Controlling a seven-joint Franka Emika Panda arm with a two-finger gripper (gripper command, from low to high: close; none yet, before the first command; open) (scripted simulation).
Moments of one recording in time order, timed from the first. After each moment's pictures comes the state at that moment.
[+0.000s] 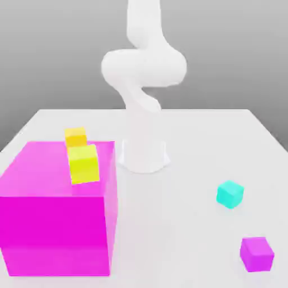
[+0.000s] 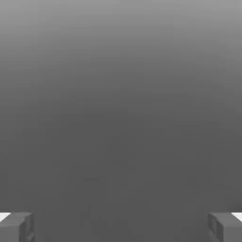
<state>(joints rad) 0.07 -0.75 0.00 -2.35 -0.01 2.34 0.70</state>
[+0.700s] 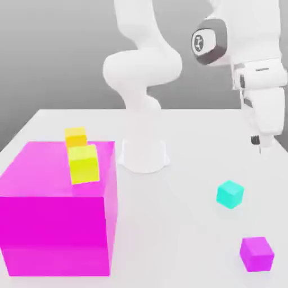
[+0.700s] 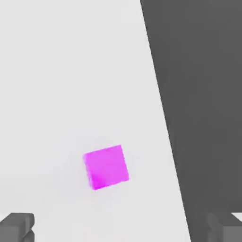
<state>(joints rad) 0.60 -0.28 0.01 -2.76 -0.02 2.71 -0.20</state>
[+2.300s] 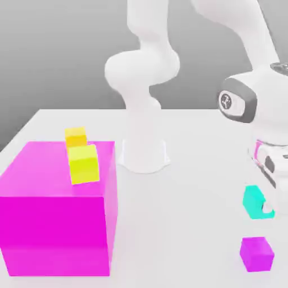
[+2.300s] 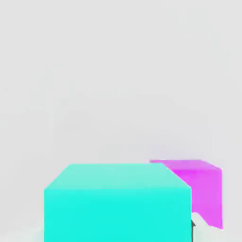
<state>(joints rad) 0.66 0.14 -0.12 -2.45 0.04 2.59 -0.18</state>
